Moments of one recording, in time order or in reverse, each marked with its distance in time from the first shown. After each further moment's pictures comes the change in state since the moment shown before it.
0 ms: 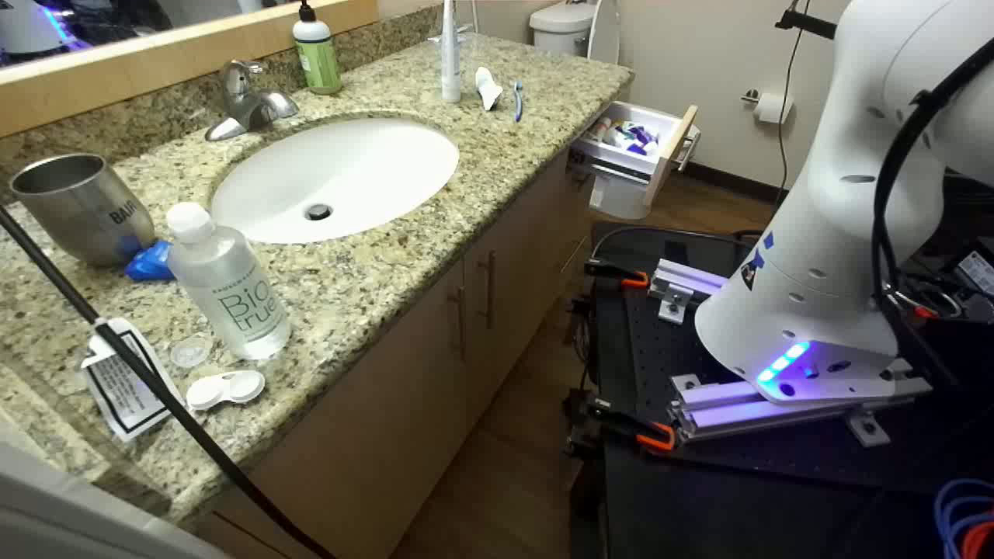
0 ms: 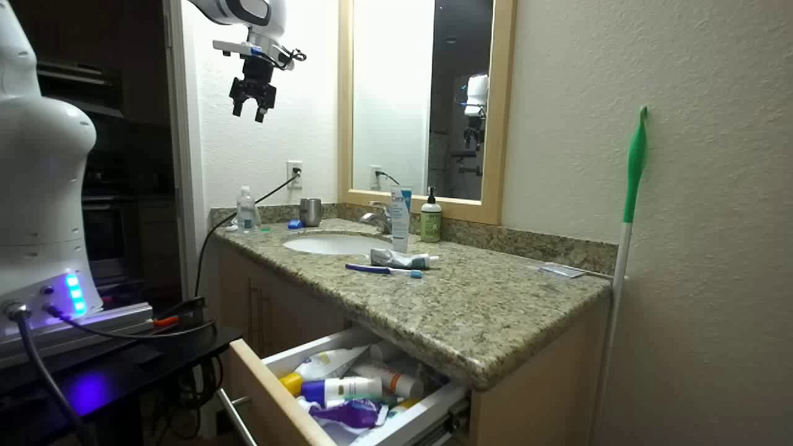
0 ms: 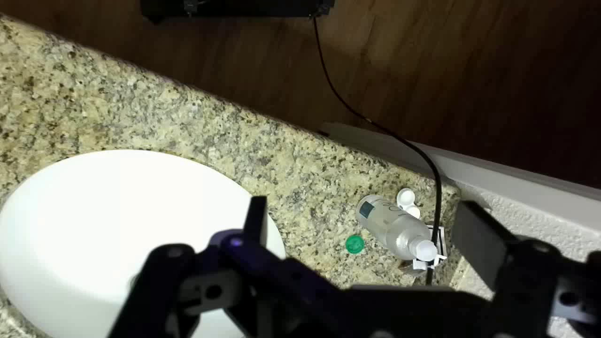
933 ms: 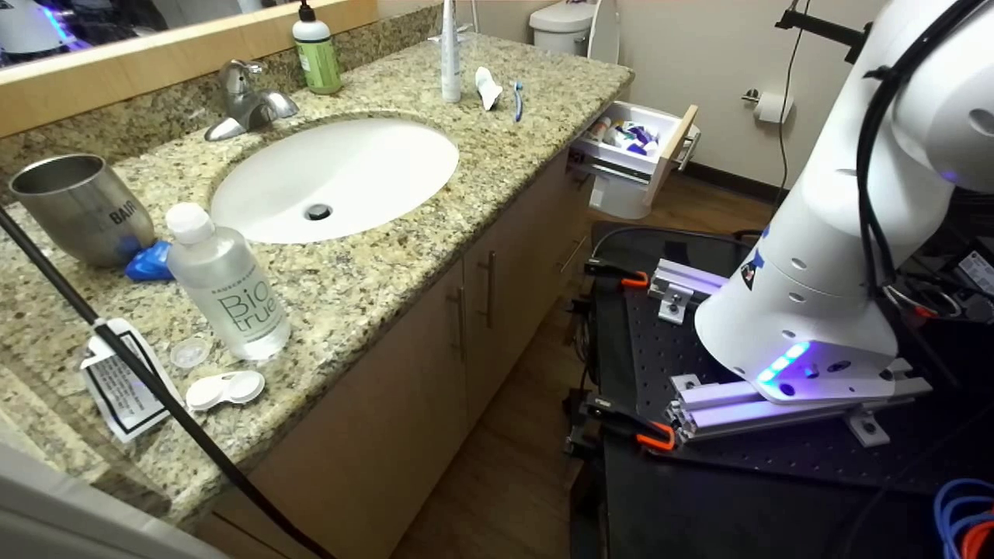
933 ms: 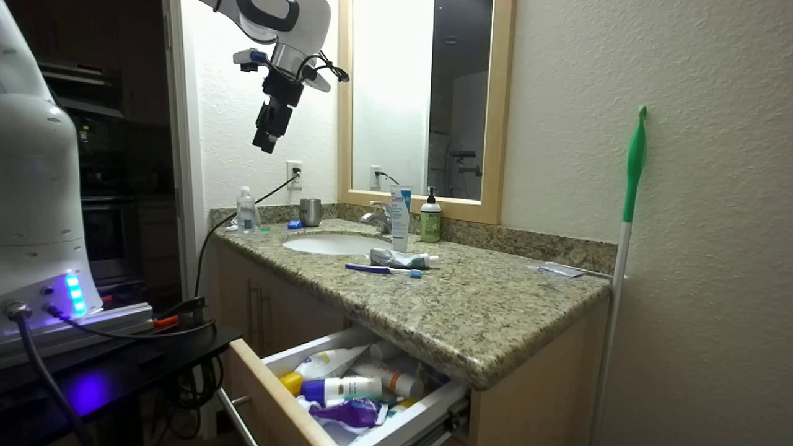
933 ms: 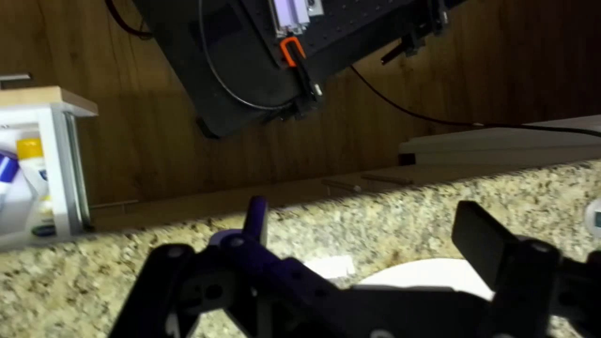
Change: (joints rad) arm -0.314 0.001 -0.253 -0.201 -0.163 0.022 -0.044
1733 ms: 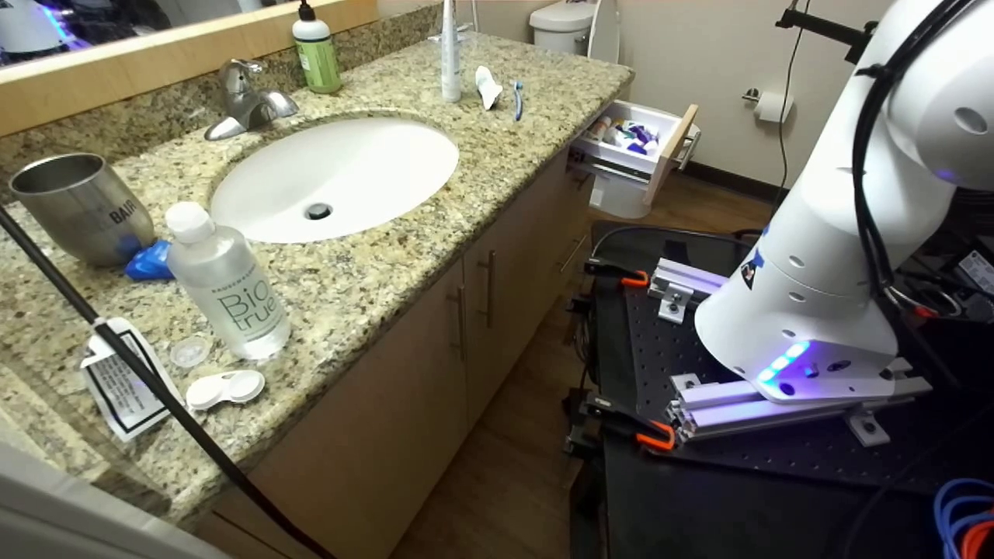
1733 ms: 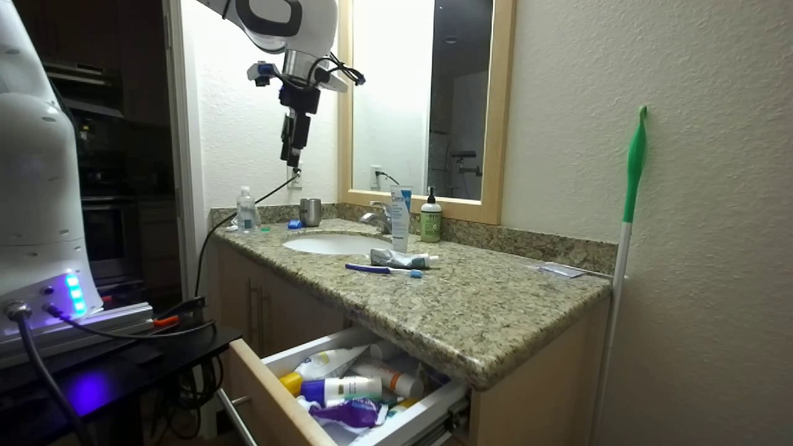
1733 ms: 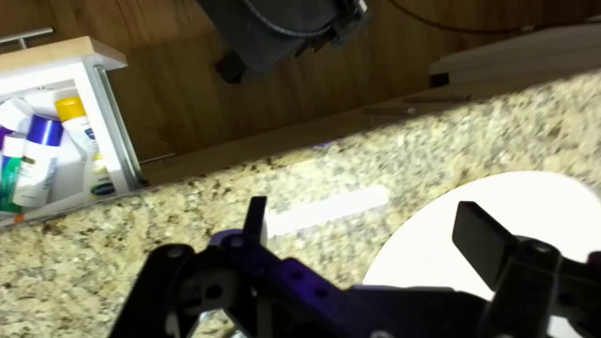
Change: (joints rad) arm -0.043 0.052 -0.077 -0.027 0.003 0.241 0.007
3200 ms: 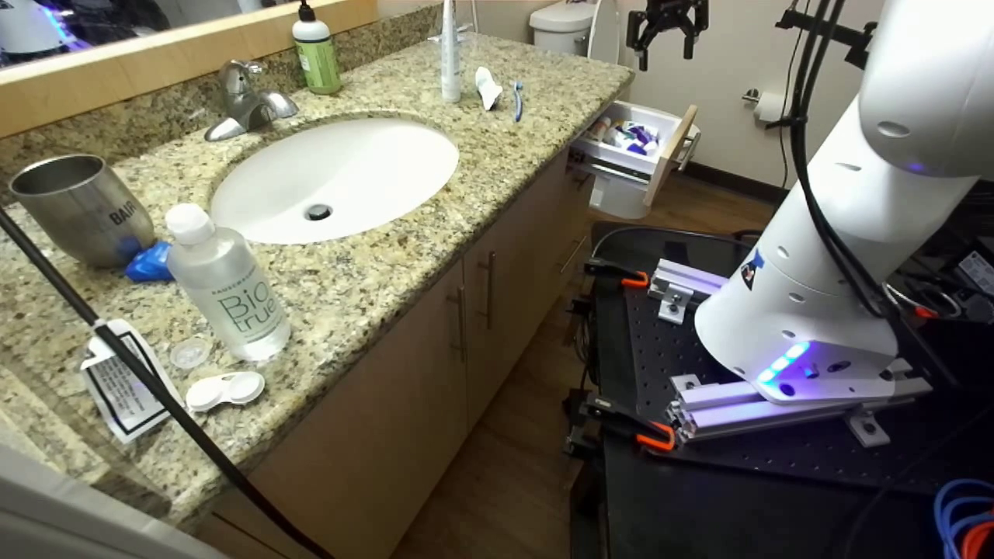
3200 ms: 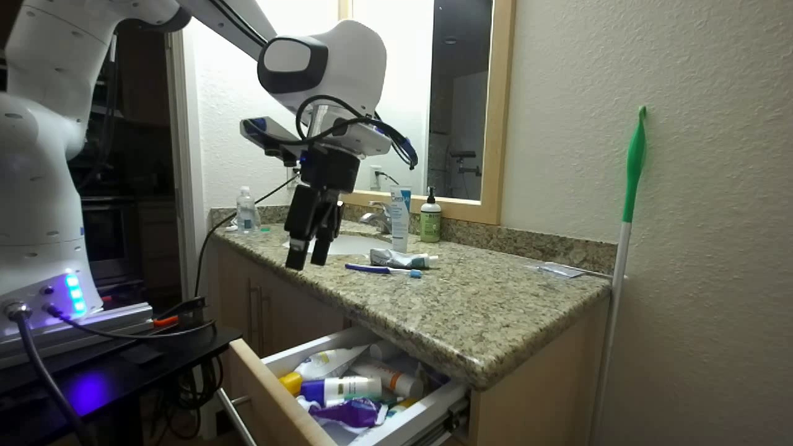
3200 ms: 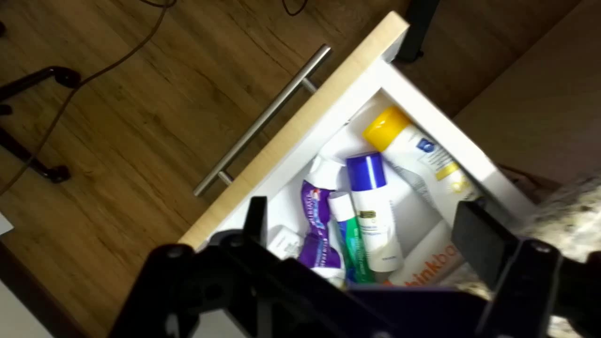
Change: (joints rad) arm -0.289 0.606 -0.214 0.176 0.008 0.348 0.066
